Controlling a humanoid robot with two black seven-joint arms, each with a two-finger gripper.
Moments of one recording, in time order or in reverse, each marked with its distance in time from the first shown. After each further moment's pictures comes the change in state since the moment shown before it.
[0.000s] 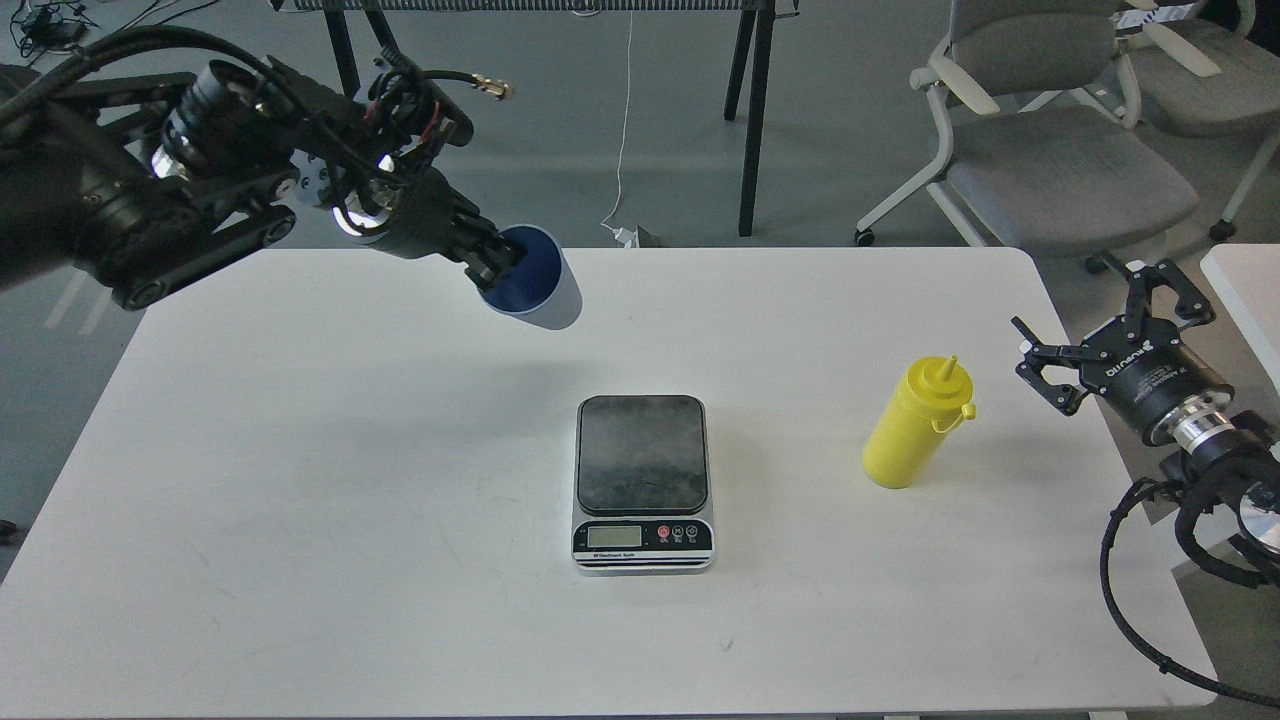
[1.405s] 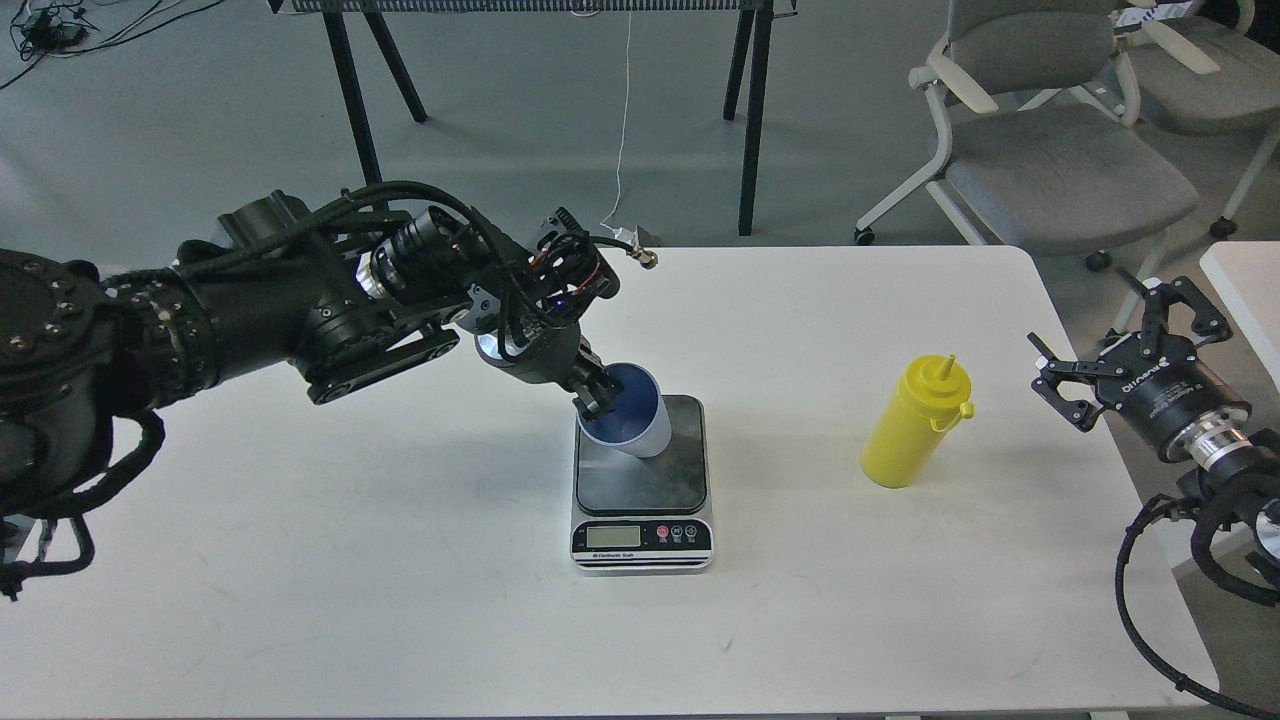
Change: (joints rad) left arm 0.147 -0.221 0.095 0.159 0.020 0.000 0.000; right arm -0.037 -0.016 0.012 -0.004 0.000 0.000 0.002
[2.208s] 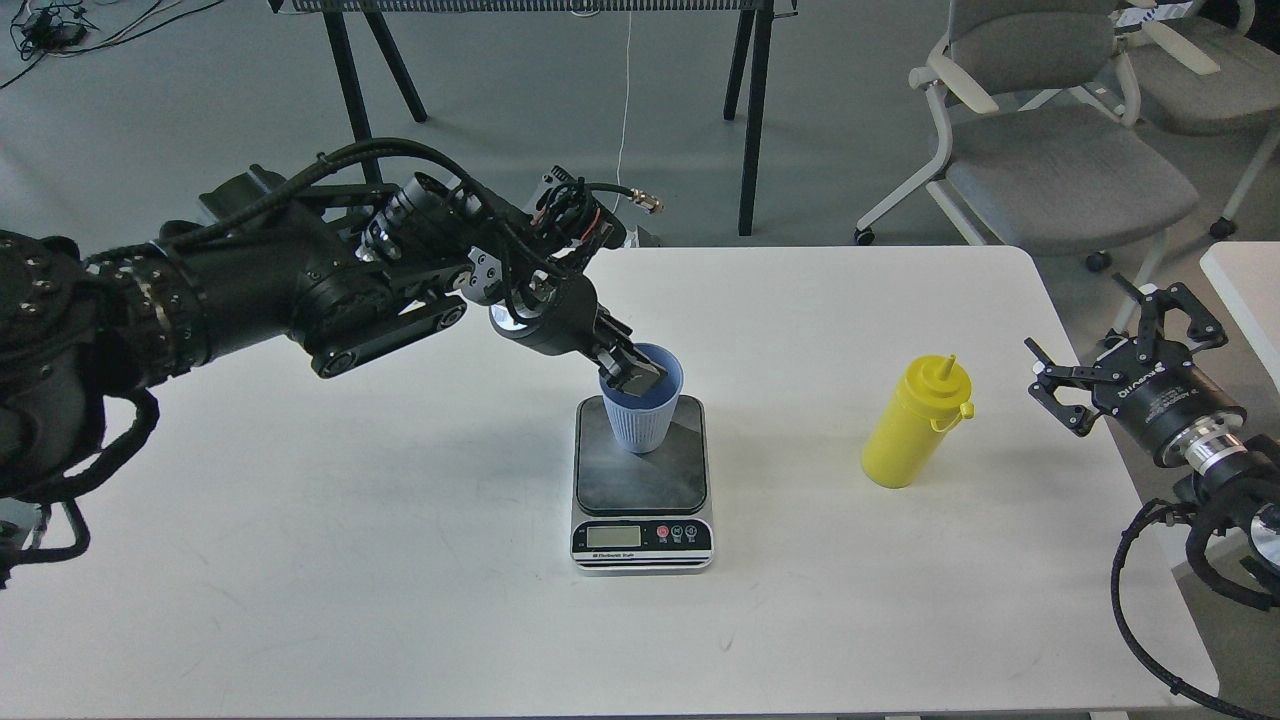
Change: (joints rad) left arm -0.057 0.006 -0.031 0.006 -0.181 0.000 0.000; right arm -0.005 0.012 0.000 -0.009 0.000 0.000 0.000
